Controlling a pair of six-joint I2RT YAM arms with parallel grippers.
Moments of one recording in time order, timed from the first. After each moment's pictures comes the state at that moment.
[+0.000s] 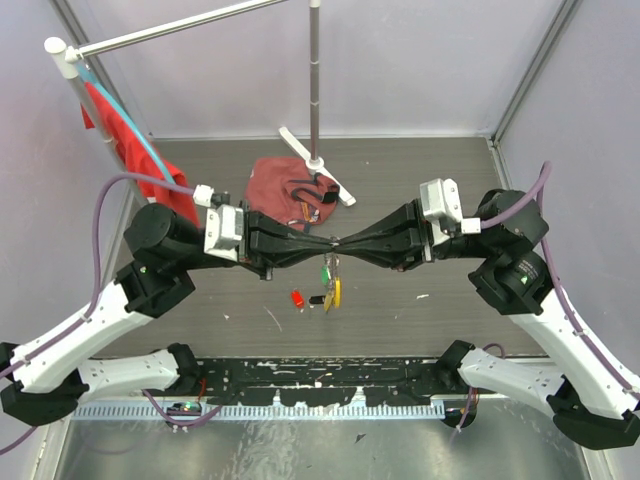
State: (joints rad) left arm -1.02 0.98 1.22 0.14 0.59 -0.01; right arm 0.76 0.90 1.31 -0.07 -0.87 0.01
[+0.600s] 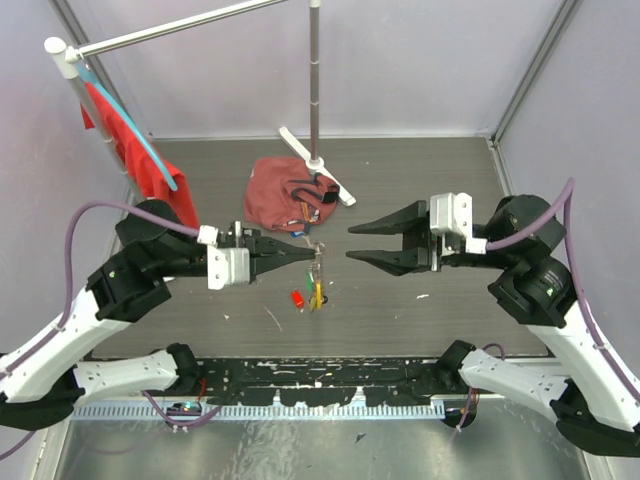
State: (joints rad) left arm -1.02 0.93 1.30 -0.27 0.58 0.44; right arm 0.77 0.87 1.38 -0.30 -0.77 -0.19
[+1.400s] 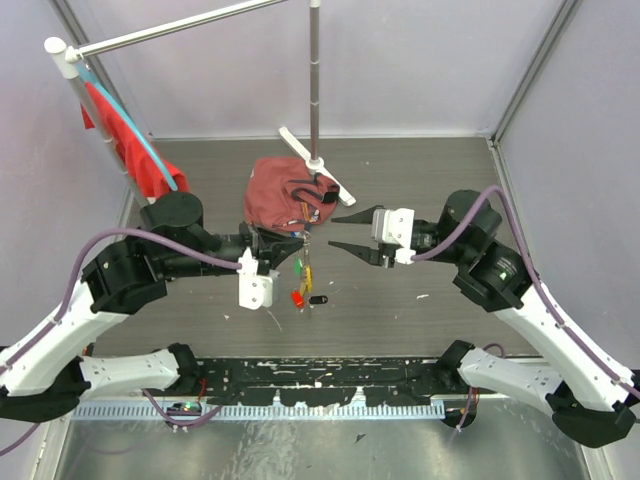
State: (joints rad) left arm -1.03 1.00 1.46 -0.70 0.37 0.97; right arm 0.77 0.90 1.22 -0.31 -0.64 -0.54
